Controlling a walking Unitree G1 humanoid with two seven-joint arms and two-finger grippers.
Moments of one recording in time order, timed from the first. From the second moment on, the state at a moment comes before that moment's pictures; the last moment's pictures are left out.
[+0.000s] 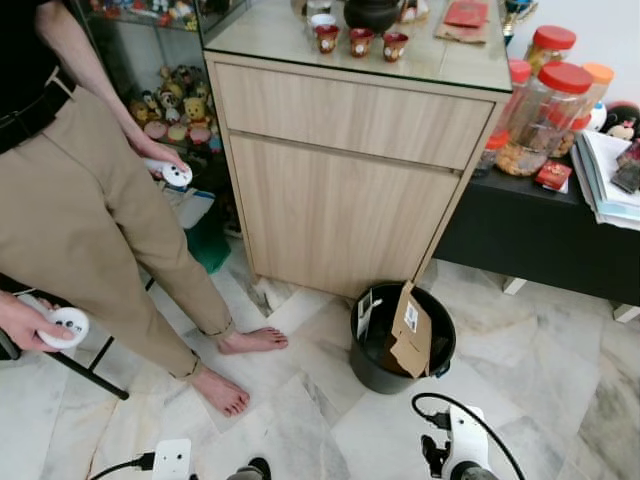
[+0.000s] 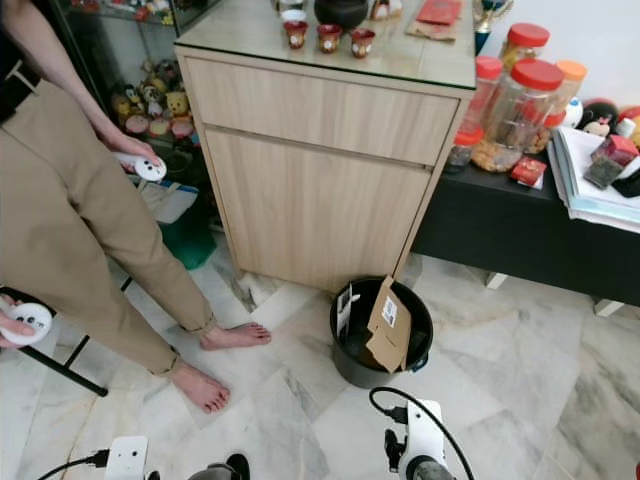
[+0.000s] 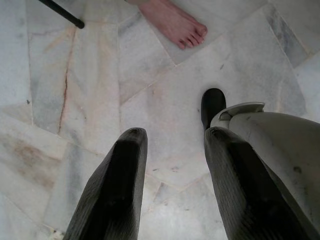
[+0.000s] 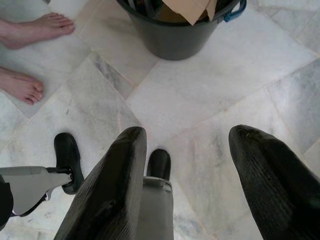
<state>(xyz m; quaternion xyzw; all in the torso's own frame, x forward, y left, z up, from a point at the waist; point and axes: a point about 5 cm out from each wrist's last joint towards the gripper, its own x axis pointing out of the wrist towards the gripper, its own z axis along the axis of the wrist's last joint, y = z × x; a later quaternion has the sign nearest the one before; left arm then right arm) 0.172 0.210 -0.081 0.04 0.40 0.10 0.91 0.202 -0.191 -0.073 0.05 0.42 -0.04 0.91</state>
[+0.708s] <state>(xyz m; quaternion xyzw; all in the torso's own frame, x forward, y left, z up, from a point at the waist) 0.171 0.210 -0.081 0.03 0.40 0.10 0.91 0.209 -0.190 -0.069 0.05 0.41 -0.04 0.91</state>
